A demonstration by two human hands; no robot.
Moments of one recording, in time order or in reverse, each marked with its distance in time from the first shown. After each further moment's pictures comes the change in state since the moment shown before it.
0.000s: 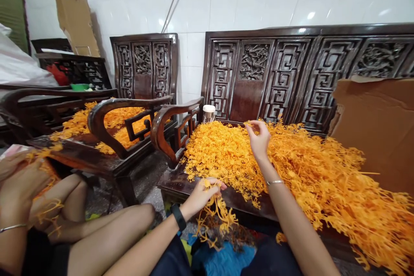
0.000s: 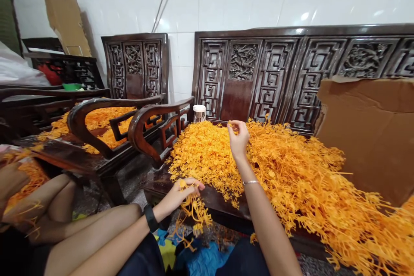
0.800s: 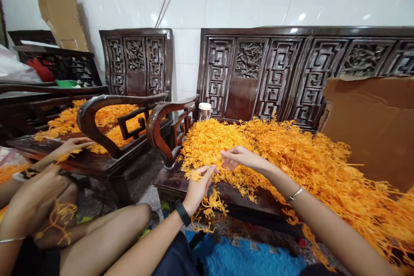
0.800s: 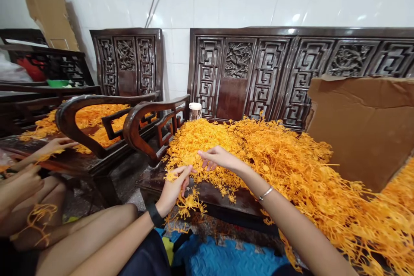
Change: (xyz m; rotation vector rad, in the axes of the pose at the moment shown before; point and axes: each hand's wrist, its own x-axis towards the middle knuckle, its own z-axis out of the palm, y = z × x) left_hand 0.006 0.000 0.012 -0.132 0.300 0.004; right_hand -0.043 -0.053 -0.019 -0.011 -1.183 0.471
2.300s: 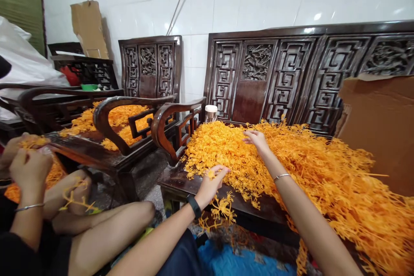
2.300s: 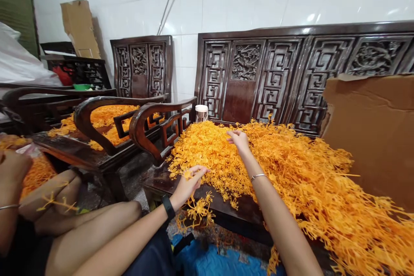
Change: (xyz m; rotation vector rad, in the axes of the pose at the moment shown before) left_hand 0.018 -0.018 0.023 -0.041 -0.108 0.043; right_hand 0.060 0.051 -0.061 0.397 0.862 -0.050
